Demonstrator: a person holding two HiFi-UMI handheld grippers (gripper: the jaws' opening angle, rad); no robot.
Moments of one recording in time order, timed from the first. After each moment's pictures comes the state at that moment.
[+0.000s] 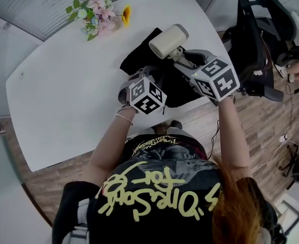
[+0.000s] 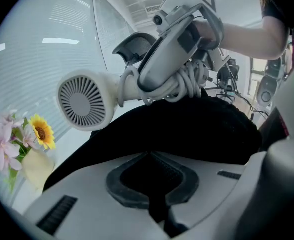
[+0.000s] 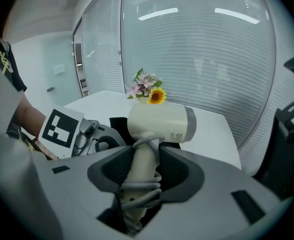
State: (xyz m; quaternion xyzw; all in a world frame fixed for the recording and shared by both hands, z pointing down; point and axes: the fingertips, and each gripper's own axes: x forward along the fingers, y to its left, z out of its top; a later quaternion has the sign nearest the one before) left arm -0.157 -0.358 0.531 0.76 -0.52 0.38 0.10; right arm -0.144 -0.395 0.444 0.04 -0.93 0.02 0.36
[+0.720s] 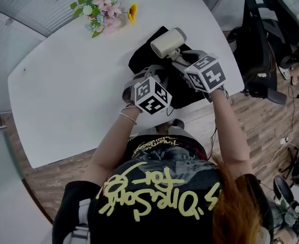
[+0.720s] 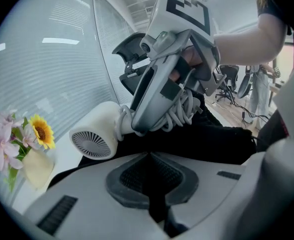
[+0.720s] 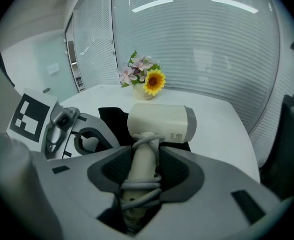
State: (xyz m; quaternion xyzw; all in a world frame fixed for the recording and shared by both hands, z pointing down) left arm -0.156 -0.358 0.532 0.76 -0.52 0.38 0.10; right arm -0.167 -0.400 0.498 0.04 -0.91 0.05 0.40
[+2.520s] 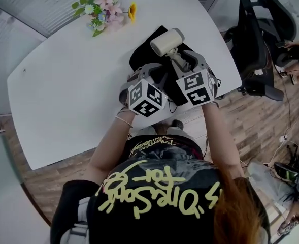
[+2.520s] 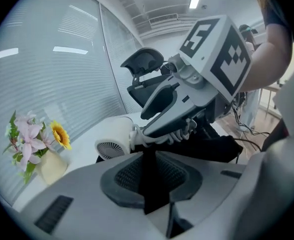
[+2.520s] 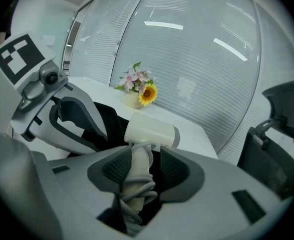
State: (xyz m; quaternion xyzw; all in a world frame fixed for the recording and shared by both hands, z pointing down) left arm -0.166 -0.341 0.500 0.76 -0.56 0.33 0.07; right arm -0.158 -0.397 0.485 0.18 -0.92 -0.11 0.34
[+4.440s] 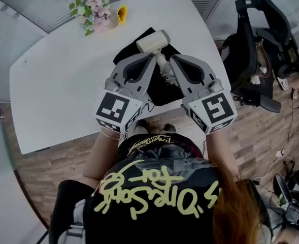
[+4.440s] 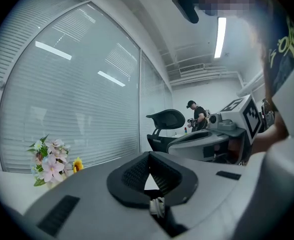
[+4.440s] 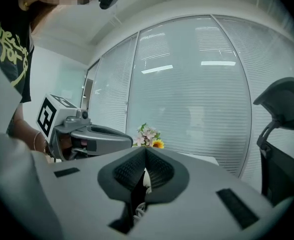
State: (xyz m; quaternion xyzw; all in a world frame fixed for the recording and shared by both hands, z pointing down) left arm -0.141 -0.339 0.333 0.74 -0.67 0.04 0.02; right arm -0.103 -0.360 0.333 0.08 -0.99 -0.04 0.07
